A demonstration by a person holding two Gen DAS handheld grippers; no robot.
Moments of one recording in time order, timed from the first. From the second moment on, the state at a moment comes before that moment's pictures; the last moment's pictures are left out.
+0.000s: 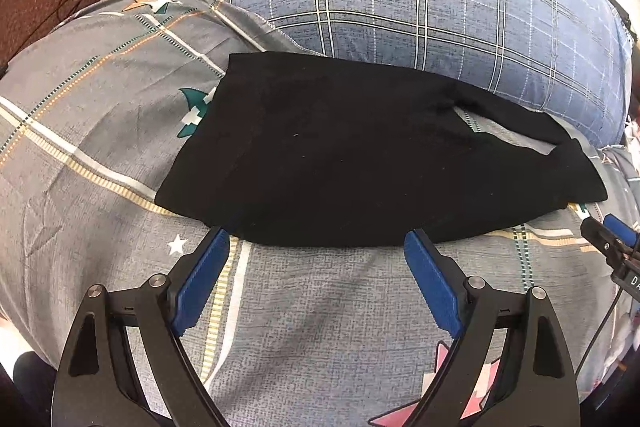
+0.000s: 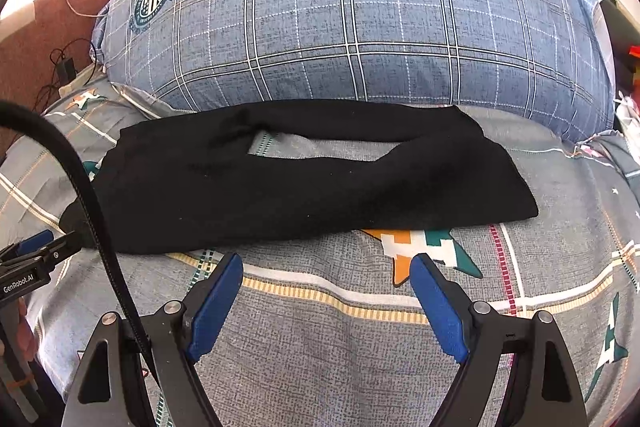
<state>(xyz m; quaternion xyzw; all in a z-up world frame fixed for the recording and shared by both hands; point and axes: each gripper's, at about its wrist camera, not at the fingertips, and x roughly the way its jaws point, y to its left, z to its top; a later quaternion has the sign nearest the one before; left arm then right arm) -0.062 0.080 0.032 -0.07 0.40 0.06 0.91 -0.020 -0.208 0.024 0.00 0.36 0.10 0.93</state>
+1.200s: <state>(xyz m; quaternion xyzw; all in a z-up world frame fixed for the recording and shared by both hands) -0.062 0.147 0.005 -0.20 0.42 0.06 0.88 0.022 -0.337 0.019 0.12 0.37 0.01 0.92</state>
